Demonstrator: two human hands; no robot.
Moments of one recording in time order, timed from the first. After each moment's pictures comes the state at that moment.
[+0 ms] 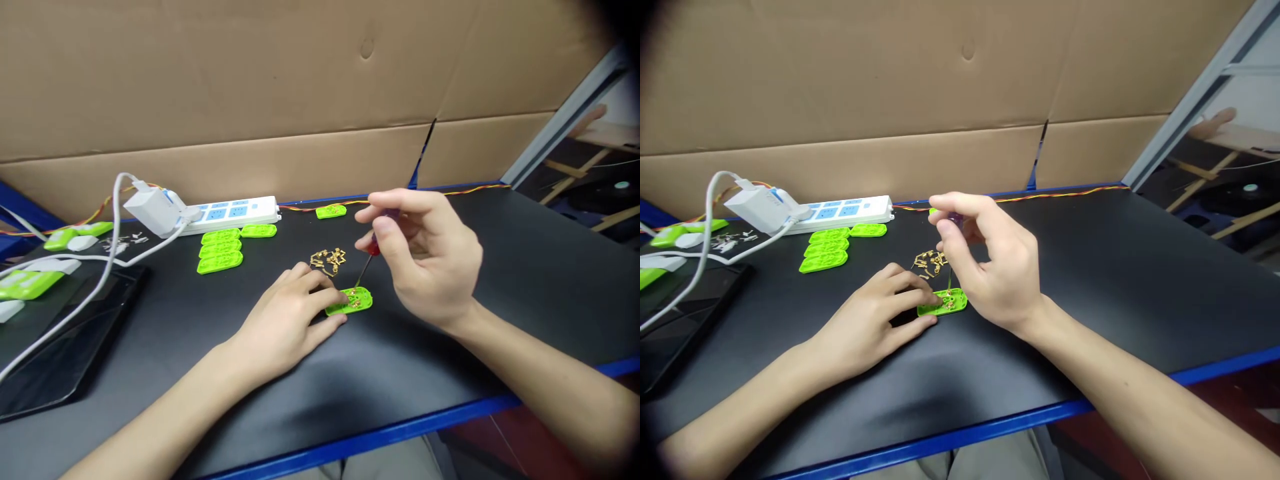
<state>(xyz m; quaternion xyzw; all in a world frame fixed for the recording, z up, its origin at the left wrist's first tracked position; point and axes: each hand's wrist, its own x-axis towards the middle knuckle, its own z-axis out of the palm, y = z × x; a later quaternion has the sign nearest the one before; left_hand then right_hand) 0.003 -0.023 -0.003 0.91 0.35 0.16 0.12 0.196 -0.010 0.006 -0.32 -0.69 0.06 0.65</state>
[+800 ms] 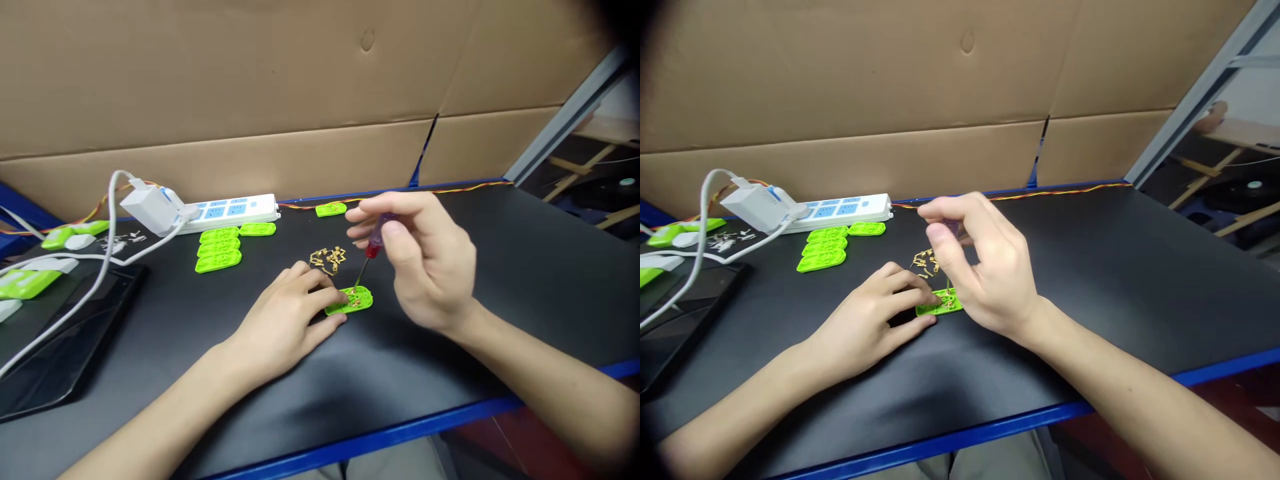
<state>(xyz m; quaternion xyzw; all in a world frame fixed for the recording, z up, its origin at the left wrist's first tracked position) 0.003 -0.024 -0.003 0.92 0.35 0.16 0.11 0.196 -0.016 0.010 -0.33 -0.72 0.11 0.61</state>
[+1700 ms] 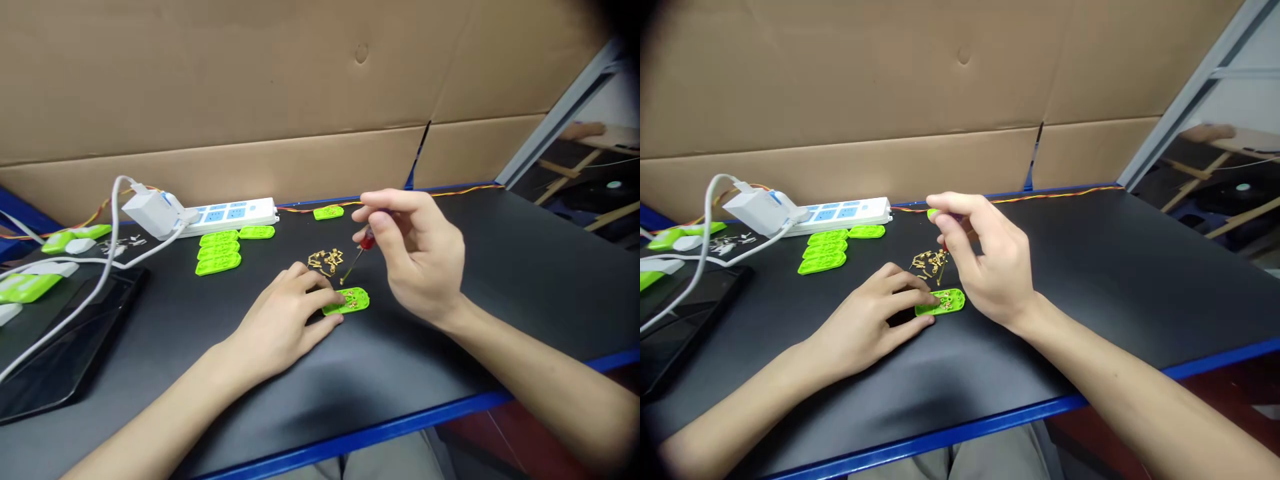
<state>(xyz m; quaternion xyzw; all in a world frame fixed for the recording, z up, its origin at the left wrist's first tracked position) 0.002 -0.023 -0.002 0.92 0.35 0.17 0.11 0.194 -0.008 0.007 -0.34 -0.68 0.09 0.64</state>
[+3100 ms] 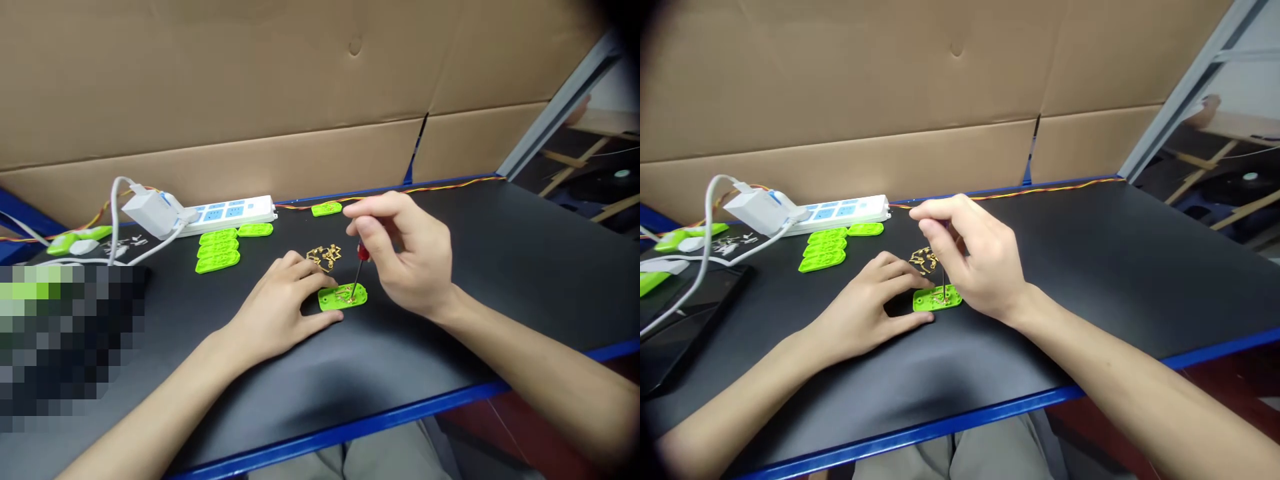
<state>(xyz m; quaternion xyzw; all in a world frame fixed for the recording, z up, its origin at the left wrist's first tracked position) 0.000 -0.015 0.001 0.92 0.35 0.17 0.09 0.198 -0.009 0.008 -0.32 -0.74 0.02 0.59</state>
